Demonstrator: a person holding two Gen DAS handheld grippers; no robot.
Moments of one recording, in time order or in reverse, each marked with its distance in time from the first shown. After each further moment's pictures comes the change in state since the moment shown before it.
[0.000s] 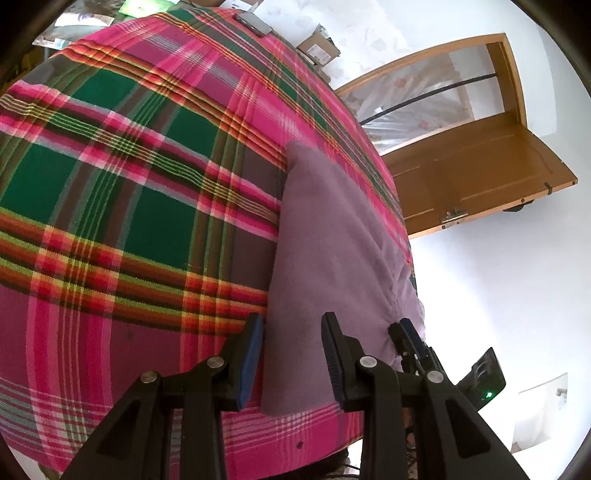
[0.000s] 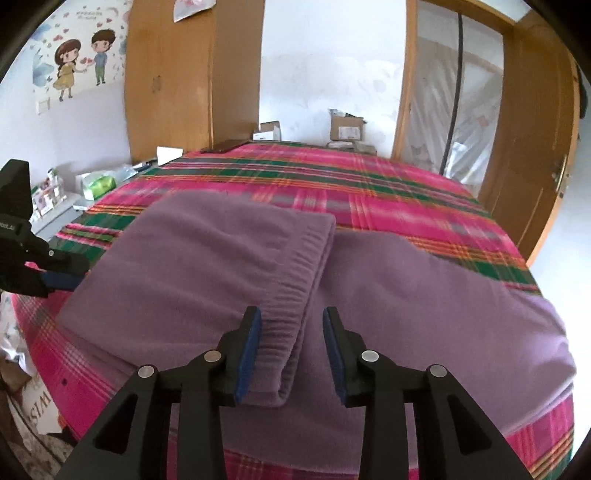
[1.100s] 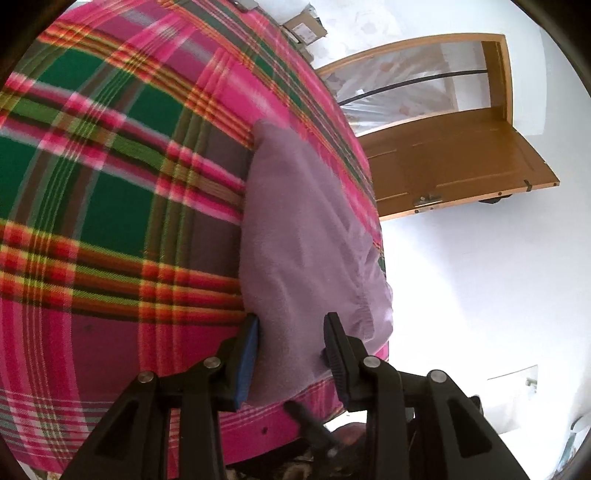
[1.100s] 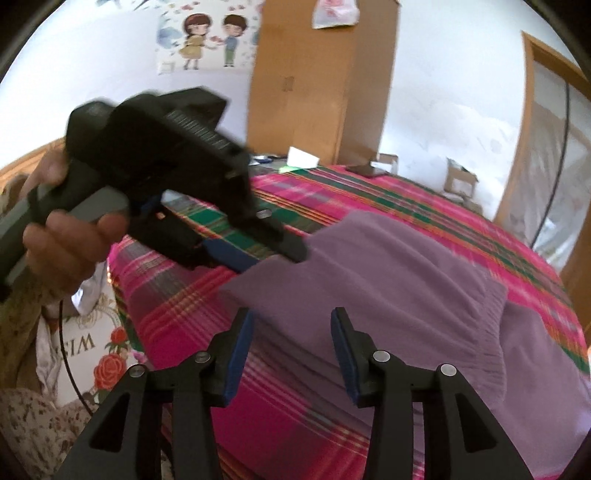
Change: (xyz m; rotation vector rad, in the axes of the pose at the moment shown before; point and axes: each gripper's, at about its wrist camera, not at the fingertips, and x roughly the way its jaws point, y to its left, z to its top) left arm 0.004 -0.011 0.013 -0.020 0.100 -0.141; right arm -0.026 0.129 -0.015 -0.350 -0.100 0.316
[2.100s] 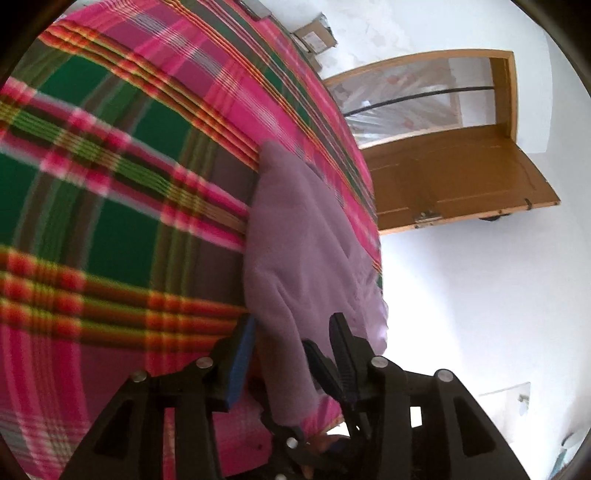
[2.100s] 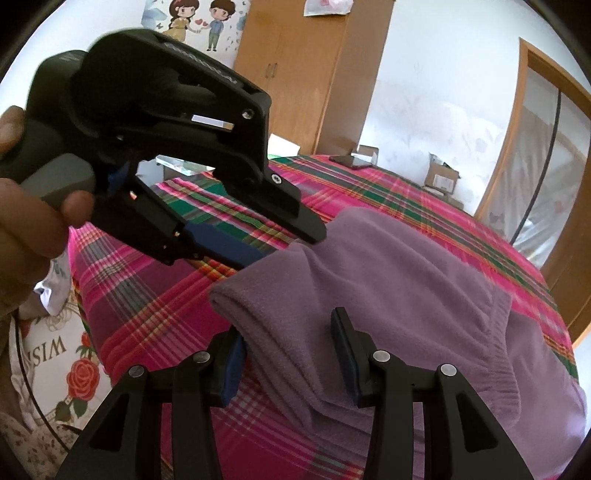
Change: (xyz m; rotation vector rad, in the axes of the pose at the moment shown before) left arm 0.003 0.008 0.018 -0.057 -0.043 0.013; right arm 0.031 0.007 0.008 0.014 0.051 -0.110
